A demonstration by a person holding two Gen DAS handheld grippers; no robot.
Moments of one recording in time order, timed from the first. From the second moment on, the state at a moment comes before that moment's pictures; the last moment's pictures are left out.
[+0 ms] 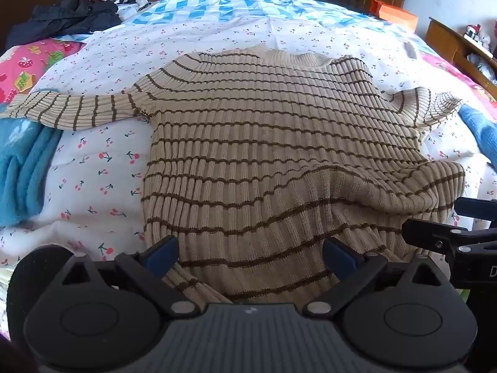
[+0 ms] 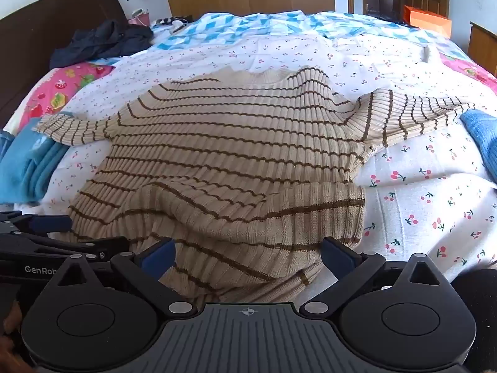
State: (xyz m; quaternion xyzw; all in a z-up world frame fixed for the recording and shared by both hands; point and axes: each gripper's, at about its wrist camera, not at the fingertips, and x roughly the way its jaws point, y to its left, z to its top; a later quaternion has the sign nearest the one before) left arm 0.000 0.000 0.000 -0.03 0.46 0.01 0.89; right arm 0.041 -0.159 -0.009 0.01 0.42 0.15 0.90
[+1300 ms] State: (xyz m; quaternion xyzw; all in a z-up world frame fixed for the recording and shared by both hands) left arm -0.003 -0.005 -0.007 -0.02 0.47 -0.02 0.88; right arm 0.038 -0.154 -0.011 -0.02 0.42 0.11 0.90
